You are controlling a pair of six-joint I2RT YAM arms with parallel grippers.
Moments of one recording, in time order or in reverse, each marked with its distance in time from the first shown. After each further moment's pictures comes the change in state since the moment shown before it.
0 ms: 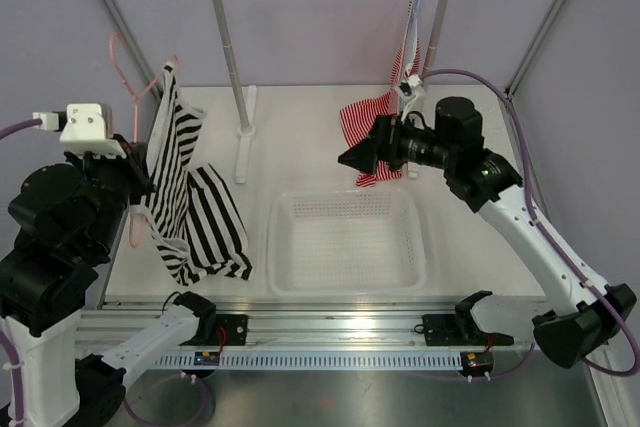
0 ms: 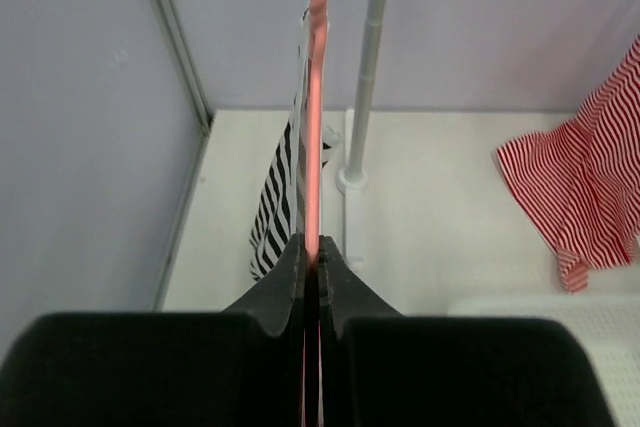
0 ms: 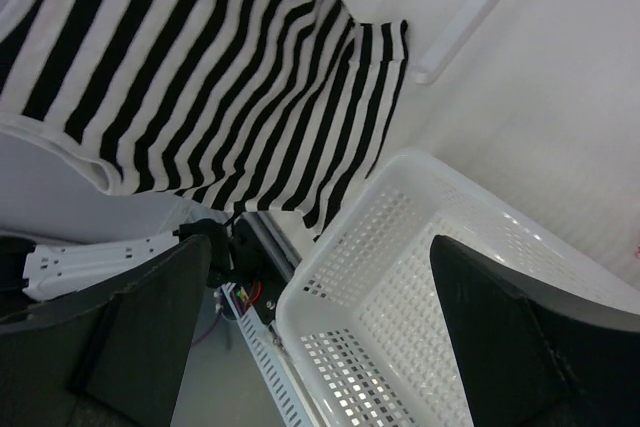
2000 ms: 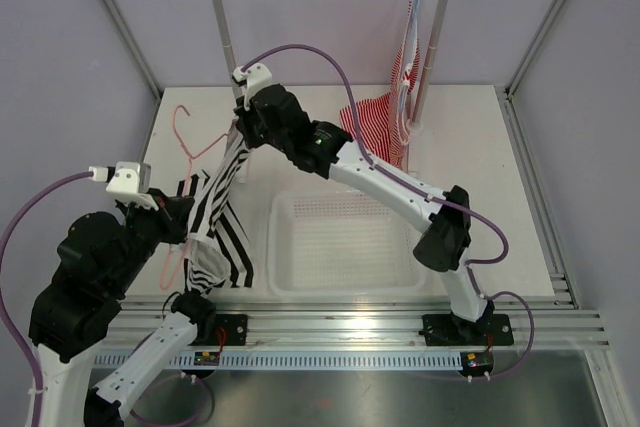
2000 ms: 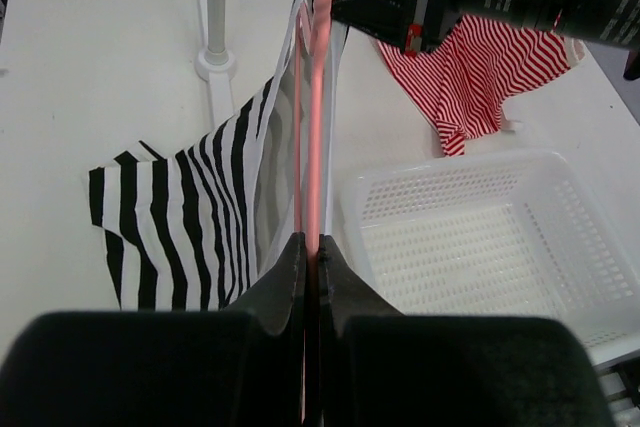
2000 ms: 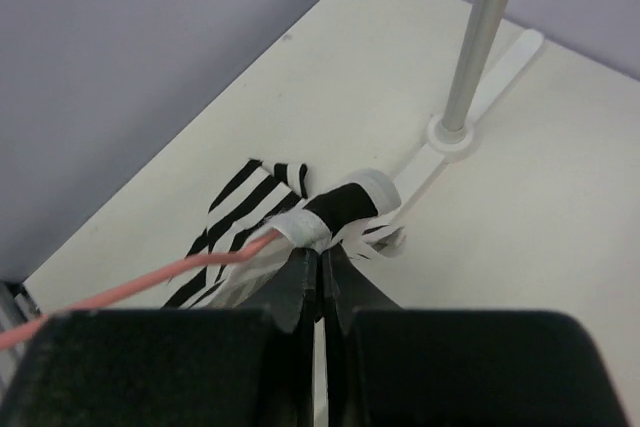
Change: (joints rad) left arm 0.000 -0.339 -0.509 0.034 0.303 -0.219; right arm 0.529 0.892 0.846 0.037 0.745 -0.294
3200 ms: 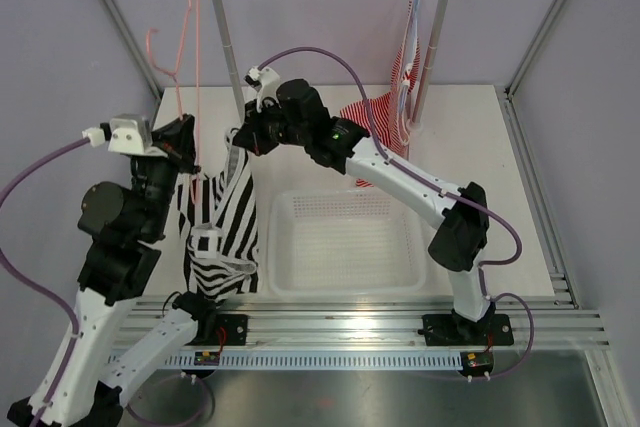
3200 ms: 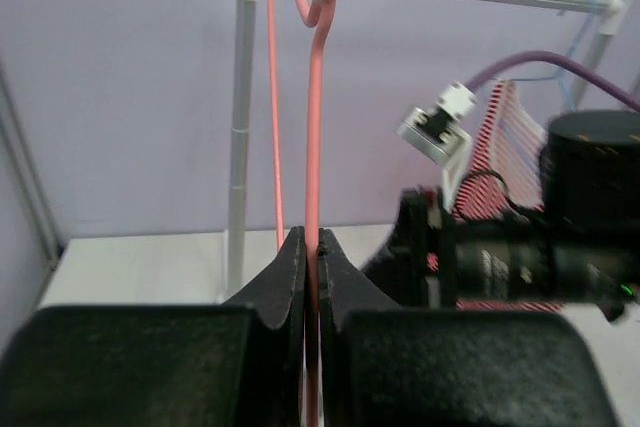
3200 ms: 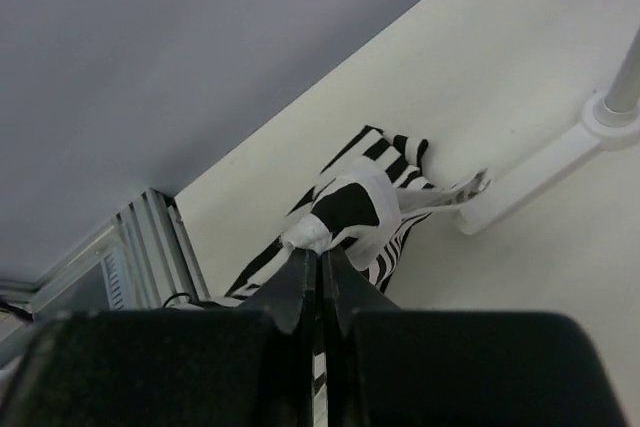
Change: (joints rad) left arm 0.000 0.088 -0.203 0.819 -0.078 0.183; right arm -0.095 -0.045 -0.097 0.055 -0.420 0.109
